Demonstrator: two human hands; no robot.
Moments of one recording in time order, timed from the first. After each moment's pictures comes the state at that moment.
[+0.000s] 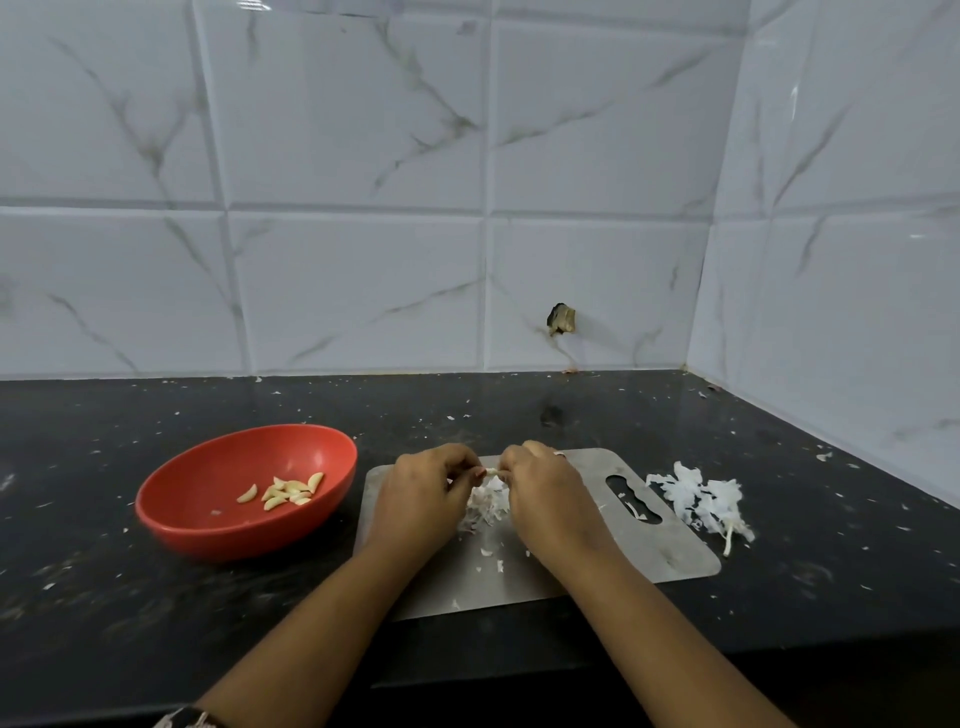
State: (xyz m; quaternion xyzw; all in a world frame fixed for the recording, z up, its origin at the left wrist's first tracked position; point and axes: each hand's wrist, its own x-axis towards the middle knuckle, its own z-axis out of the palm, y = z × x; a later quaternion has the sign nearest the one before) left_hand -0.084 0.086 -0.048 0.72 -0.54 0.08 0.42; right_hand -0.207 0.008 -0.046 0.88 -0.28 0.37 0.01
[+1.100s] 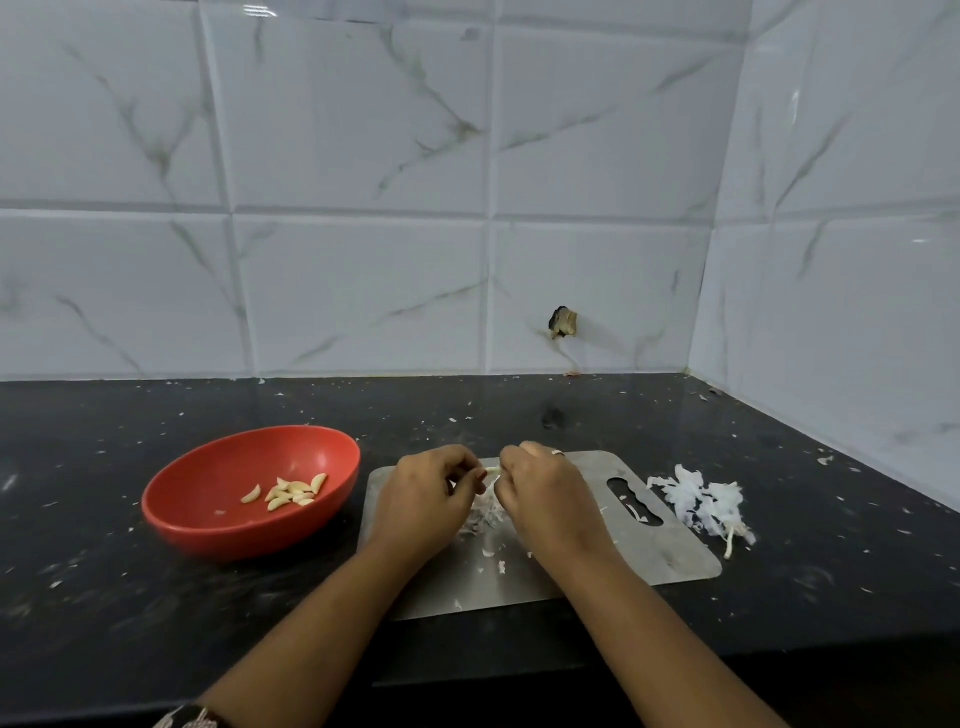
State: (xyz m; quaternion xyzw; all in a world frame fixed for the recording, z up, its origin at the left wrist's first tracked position) left_hand -0.092 0.094 -0.039 0.72 -0.54 0.05 0.43; right_hand -0.206 0.013 -0.044 0.88 -0.26 0.41 0.01
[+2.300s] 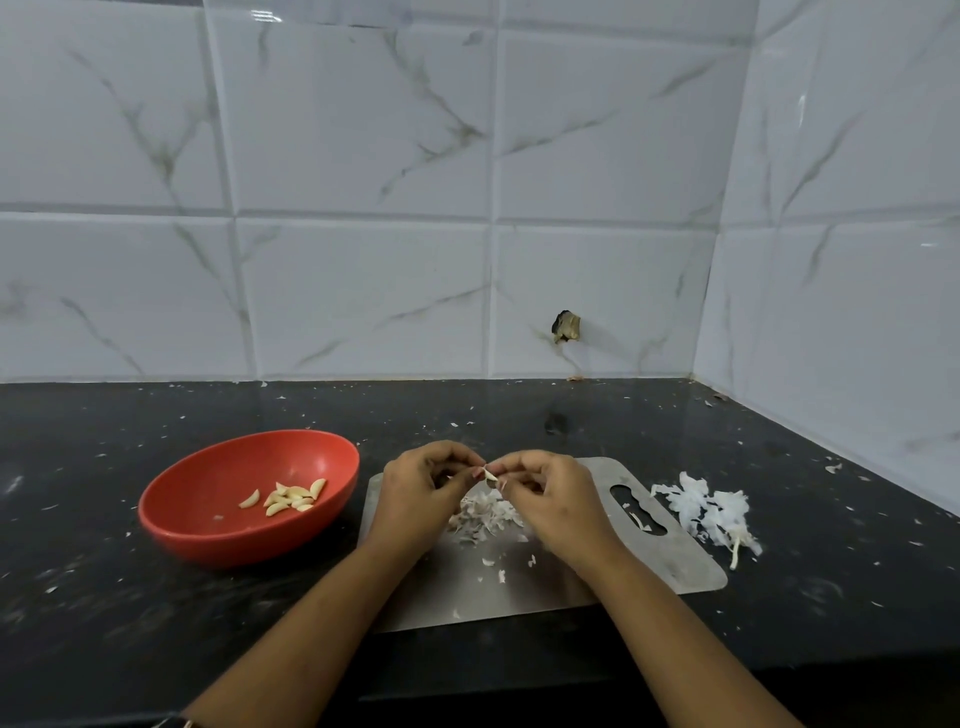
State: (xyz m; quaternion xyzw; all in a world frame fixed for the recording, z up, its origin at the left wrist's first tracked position) left_hand -0.082 0.086 -0.043 0.63 -0.50 -0.06 0.59; right_hand -0.217 0.003 -0.042 0.79 -0.23 0.40 -0.40
